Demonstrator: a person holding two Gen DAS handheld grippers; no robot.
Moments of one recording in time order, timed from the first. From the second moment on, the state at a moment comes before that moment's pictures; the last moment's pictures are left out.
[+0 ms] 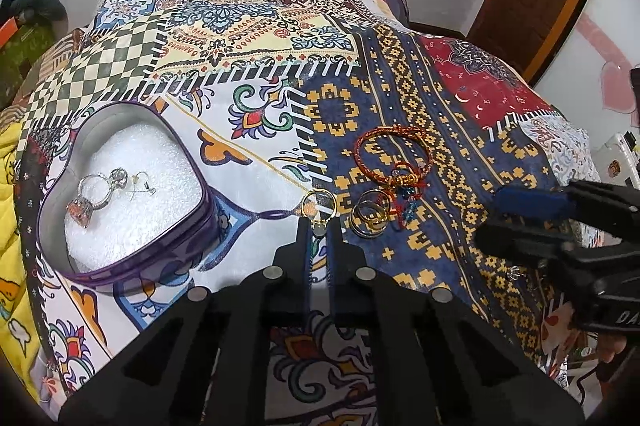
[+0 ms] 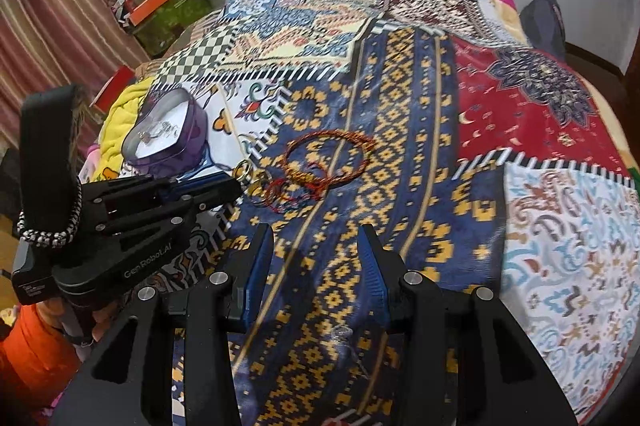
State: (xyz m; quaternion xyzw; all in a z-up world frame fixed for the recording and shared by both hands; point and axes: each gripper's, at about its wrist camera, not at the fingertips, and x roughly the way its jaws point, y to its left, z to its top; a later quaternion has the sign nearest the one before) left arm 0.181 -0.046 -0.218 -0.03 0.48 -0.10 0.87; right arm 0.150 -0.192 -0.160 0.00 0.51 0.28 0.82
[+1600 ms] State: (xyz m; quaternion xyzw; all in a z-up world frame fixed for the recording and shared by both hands) left arm 0.170 -0.009 -0.169 -0.07 0.42 -0.09 0.90; right arm 0.215 -0.159 -0.161 -0.07 0.50 0.25 0.83
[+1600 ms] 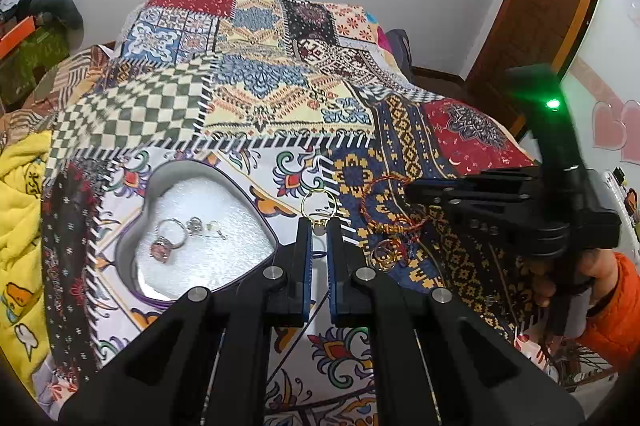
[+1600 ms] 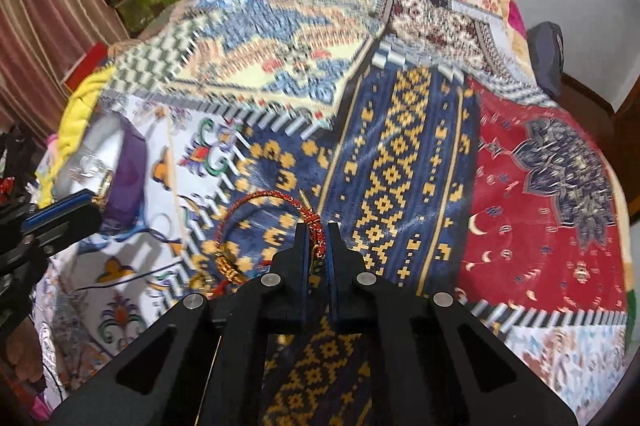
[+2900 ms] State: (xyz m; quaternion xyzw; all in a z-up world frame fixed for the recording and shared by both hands) left arm 0.135 0.072 -0.125 -0.08 0.37 -0.02 0.93; right arm 0.179 -0.057 -0.106 -0.08 0.44 0.33 0.83
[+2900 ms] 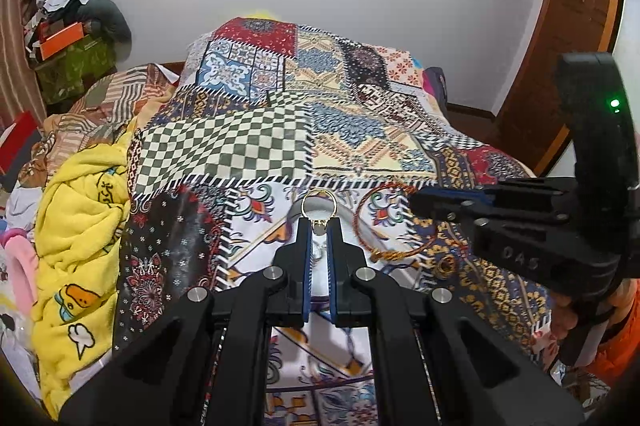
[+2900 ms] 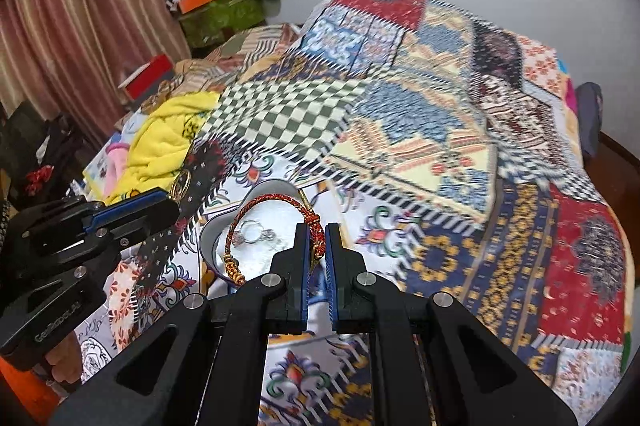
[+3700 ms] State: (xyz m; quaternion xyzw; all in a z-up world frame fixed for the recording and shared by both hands) left arm 0.160 0.079 -0.173 -0.10 0.42 -0.04 0.90; right arm 0.192 -0.018 -0.145 -0.14 0.48 0.37 0.79
